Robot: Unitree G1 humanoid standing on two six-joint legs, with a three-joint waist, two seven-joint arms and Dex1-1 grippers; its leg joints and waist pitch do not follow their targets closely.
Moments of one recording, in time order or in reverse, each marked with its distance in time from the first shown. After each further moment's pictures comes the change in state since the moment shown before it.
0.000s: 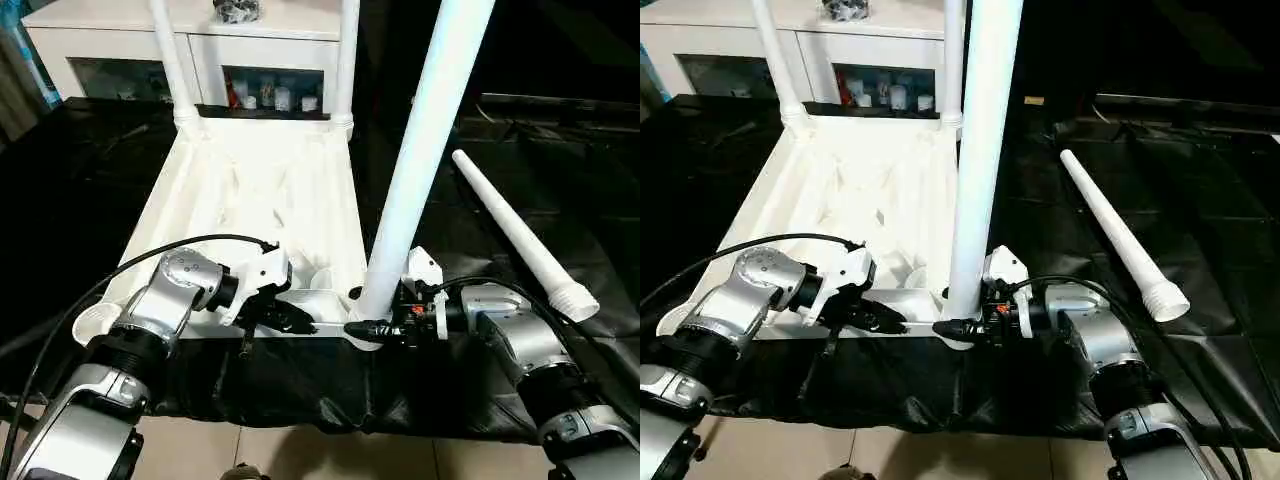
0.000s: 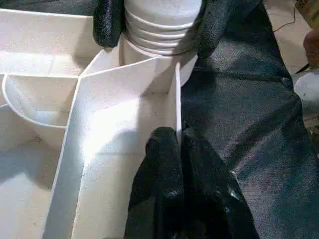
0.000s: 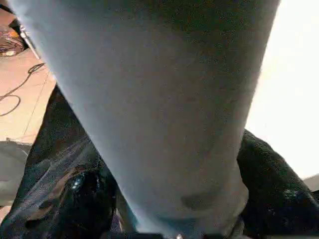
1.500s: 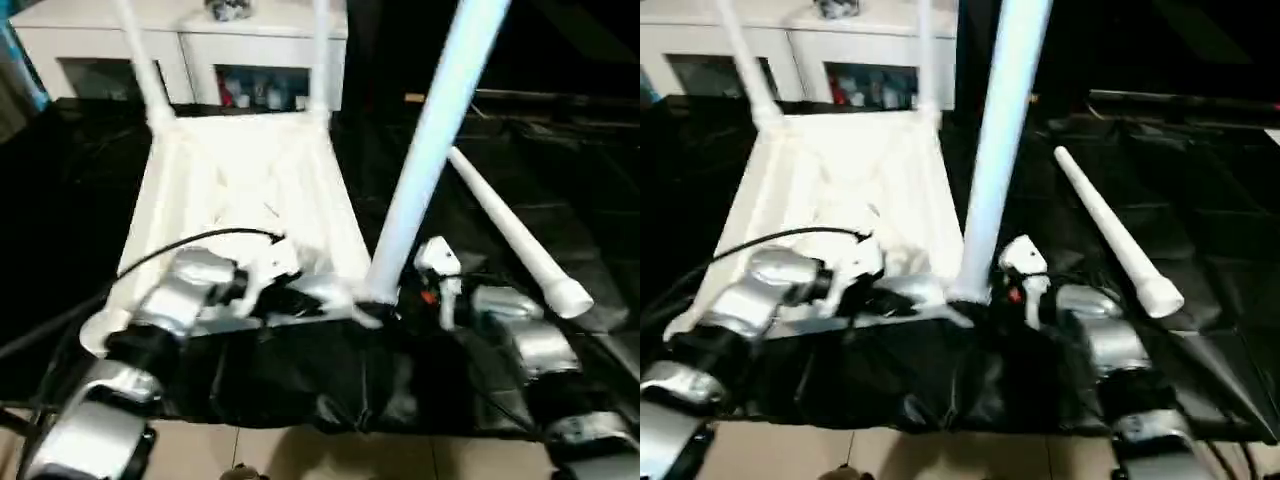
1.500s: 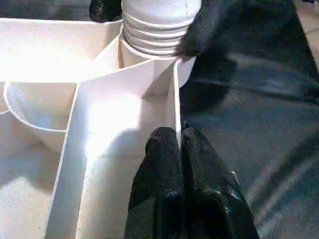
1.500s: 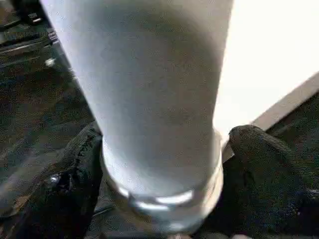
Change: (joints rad) left arm -0.013 -0.032 0.011 0.009 0.020 0.017 0.086; right arm 0.022 -0.006 -0.066 0.006 -0.005 -0.009 -0.139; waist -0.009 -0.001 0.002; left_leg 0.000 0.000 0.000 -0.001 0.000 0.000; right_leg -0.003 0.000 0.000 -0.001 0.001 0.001
